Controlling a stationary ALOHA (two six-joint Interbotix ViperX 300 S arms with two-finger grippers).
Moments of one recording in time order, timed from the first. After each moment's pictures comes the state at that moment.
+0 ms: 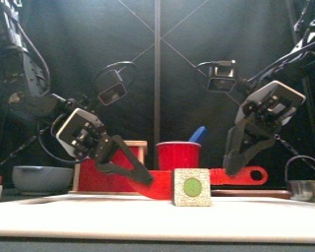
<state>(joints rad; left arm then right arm) -0.02 0.26 0.88 0.01 -0.70 0.01 0.00 -0.10 0.91 -0.15 -0.03 0.27</state>
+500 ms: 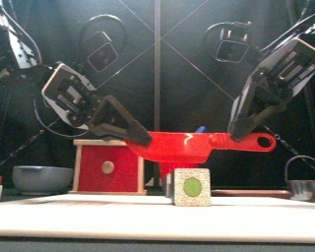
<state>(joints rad) -0.12 0.12 0.90 0.05 -0.69 0.00 0.10 -0.21 0.92 -0.13 -0.02 0.27</state>
